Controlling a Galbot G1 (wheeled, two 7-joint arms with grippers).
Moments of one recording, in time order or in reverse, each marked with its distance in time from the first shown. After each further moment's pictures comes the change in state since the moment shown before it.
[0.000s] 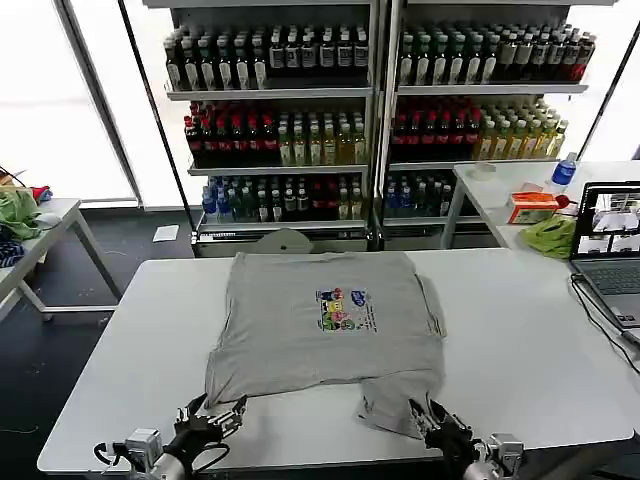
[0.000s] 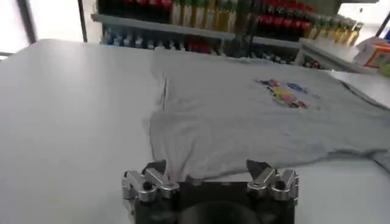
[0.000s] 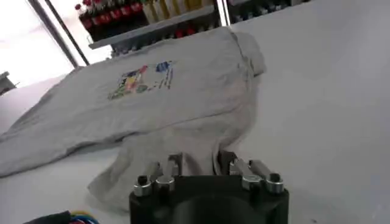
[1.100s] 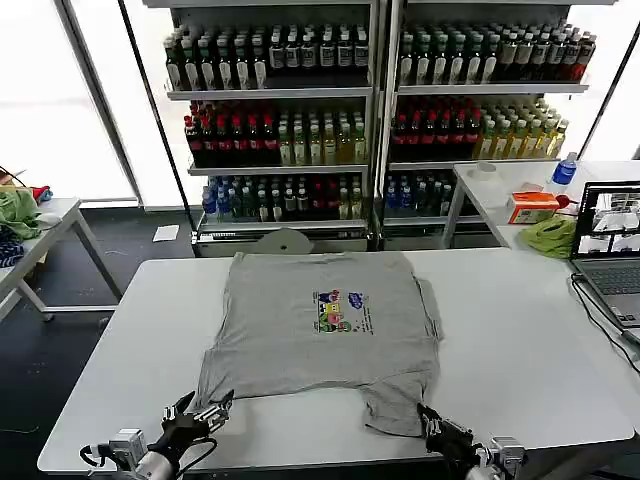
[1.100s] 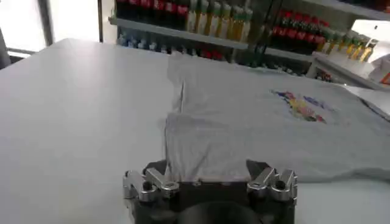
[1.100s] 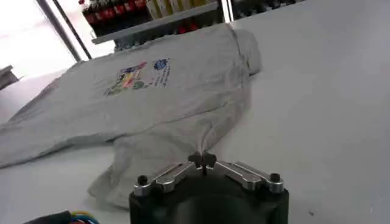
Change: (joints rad) left arm 0.006 0.030 -0.072 0.028 -0.085 -0.069 0.001; right arm -0.019 -0.005 0.019 0.002 -0.019 0.012 -0.024
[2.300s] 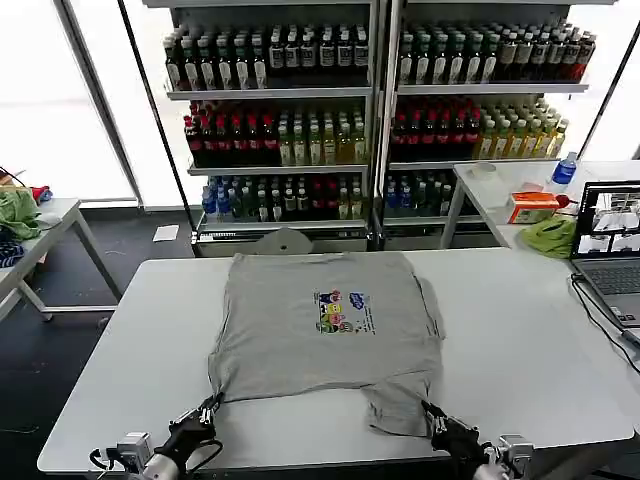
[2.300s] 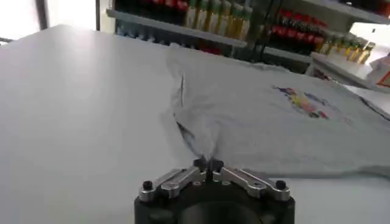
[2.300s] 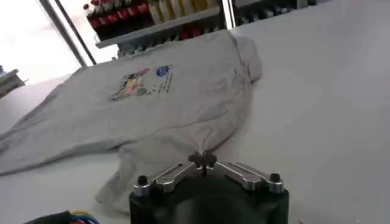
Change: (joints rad) left arm -0.003 -0.031 0.028 0.053 0.003 -0.023 0.018; right arm -0.042 -0.045 0.051 0.045 0.039 0.051 -0.041
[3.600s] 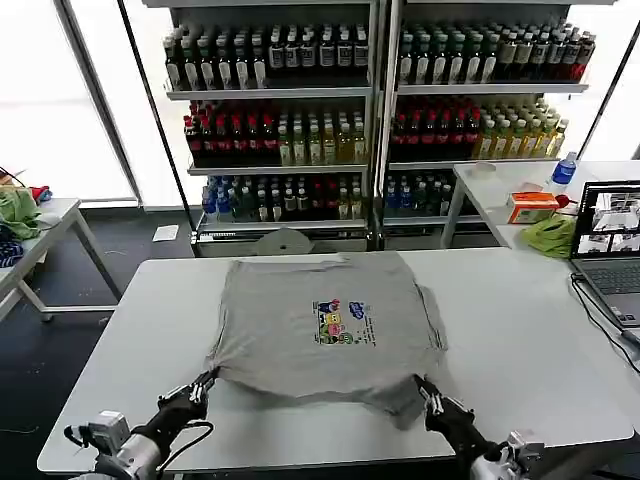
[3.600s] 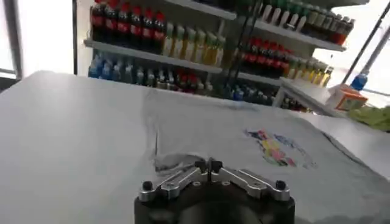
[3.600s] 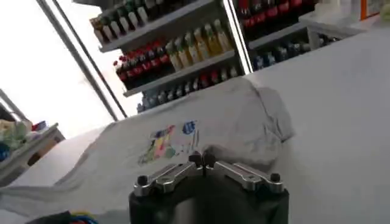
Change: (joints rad) left arm -0.058 0.155 -0.026 -0.122 -0.168 0.053 -0.011; right arm 0.136 0.093 -0.032 -0.008 0.030 0.083 -0.012
